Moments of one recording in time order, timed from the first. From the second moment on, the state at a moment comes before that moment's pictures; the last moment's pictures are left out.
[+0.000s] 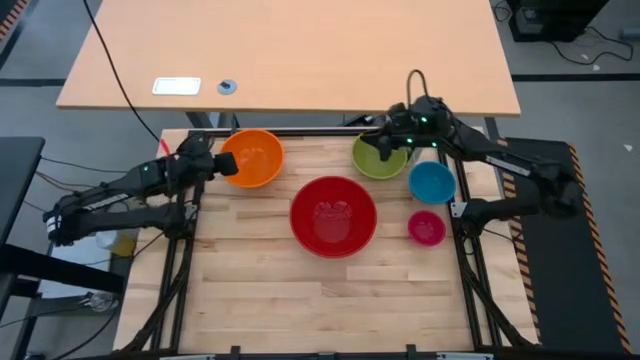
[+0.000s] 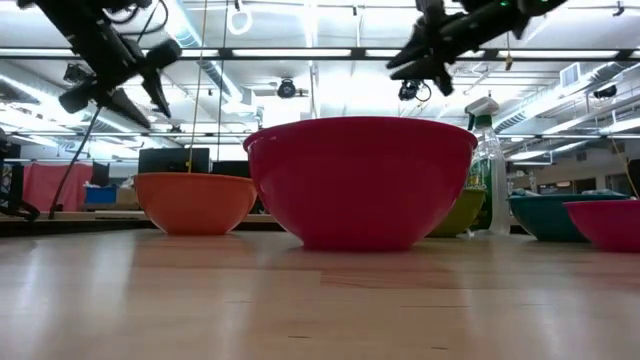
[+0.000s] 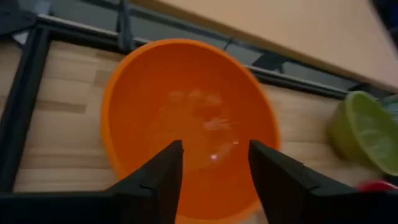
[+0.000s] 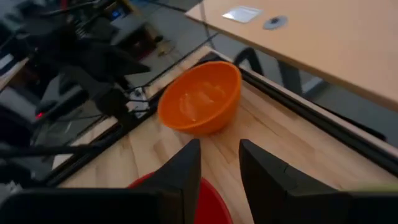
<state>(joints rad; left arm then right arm) 0.41 0.68 0.71 -0.80 -0.50 -1.06 -0.59 1.19 1.02 -0.20 -0.31 0.38</state>
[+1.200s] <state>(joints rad) 1.10 1.16 0.71 -0.77 0.02 -0.45 -0.51 1.29 1.13 -0.30 -0.23 0.28</state>
